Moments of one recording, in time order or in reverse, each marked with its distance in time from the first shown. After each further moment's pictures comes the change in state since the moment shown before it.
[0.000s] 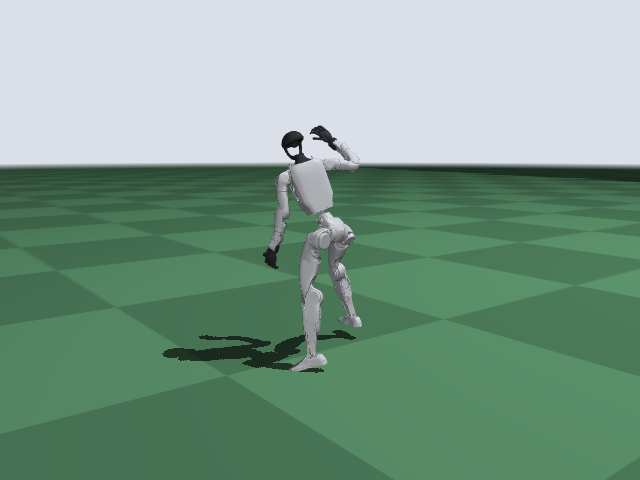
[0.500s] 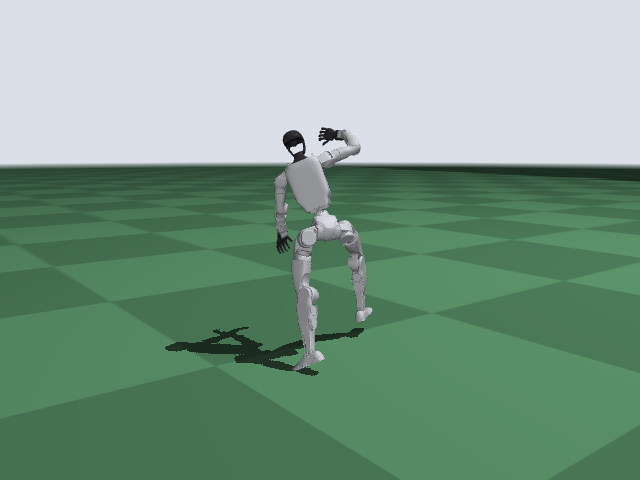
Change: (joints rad) left arm -0.501 0.163 -0.525 0.166 1.024 0.124 0.736; right arm -1.075 -0.157 1.132 0.346 -0.655 -0.088 -0.105; waist -0.120 0.050 -0.051; left_leg 0.228 -0.083 0.080 -0.020 -0.026 0.000; right_leg -0.128 -0.222 -0.473 -0.067 0.148 -0.326
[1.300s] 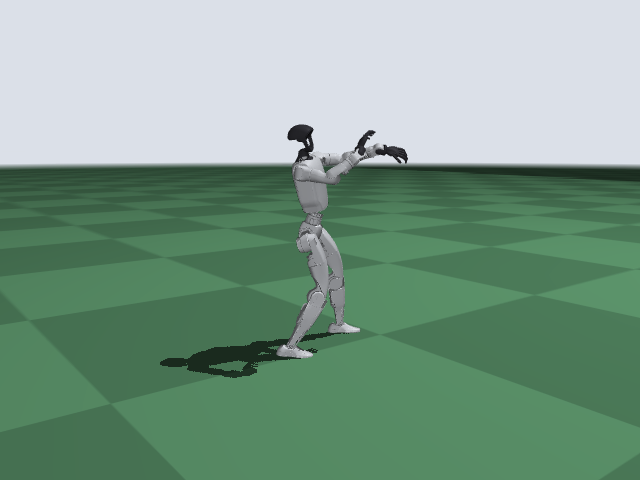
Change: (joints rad) left arm -0.665 0.206 -0.526 -0.479 0.334 0.243 -0.968; right arm -0.103 0.979 0.317 0.360 -0.023 0.065 0.049; waist 0.580 0.208 0.053; left_leg -0.195 0.149 -0.336 0.169 -0.002 0.014; right_leg 1.055 0.766 0.919 0.030 -0.430 0.229
